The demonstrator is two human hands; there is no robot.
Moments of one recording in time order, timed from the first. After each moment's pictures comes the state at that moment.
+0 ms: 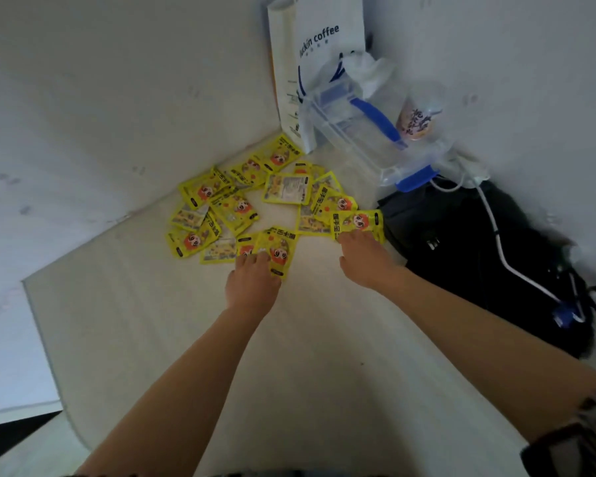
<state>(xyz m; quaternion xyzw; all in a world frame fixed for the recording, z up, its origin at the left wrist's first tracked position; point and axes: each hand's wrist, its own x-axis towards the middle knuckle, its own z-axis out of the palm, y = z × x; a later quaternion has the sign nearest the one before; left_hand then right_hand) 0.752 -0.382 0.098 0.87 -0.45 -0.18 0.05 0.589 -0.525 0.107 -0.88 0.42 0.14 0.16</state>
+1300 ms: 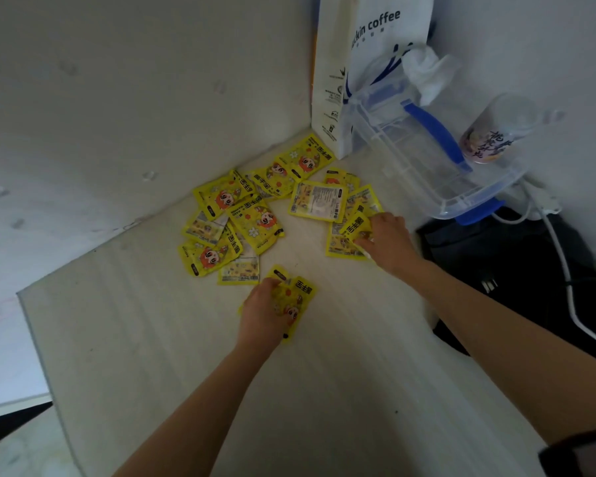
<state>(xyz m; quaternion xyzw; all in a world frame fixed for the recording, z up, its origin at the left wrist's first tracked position) 0.792 -0.376 0.073 0.86 -0.31 -0.32 0.24 0.655 -0.595 0.089 -0.84 0.49 0.09 0.22</state>
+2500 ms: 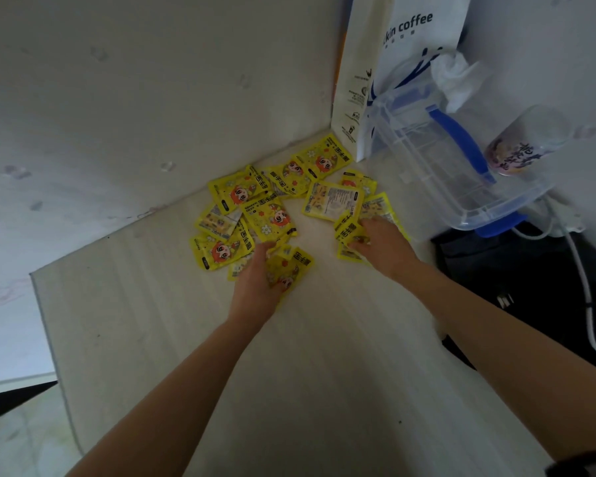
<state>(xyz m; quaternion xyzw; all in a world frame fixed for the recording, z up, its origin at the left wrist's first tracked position) 0.825 -0.393 0.097 0.85 -0.31 -0.30 0.30 0.682 -0.587 0.093 -0.87 0.42 0.05 0.27</state>
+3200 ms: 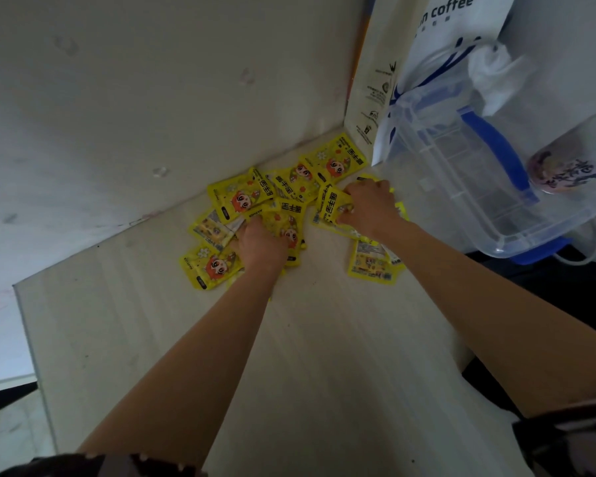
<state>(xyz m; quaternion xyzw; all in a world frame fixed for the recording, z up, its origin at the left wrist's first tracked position) 0.883 -0.490 0.062 0.90 -0.11 -0.30 0.30 0.772 -0.641 0.087 -0.87 0.43 0.12 0.19</state>
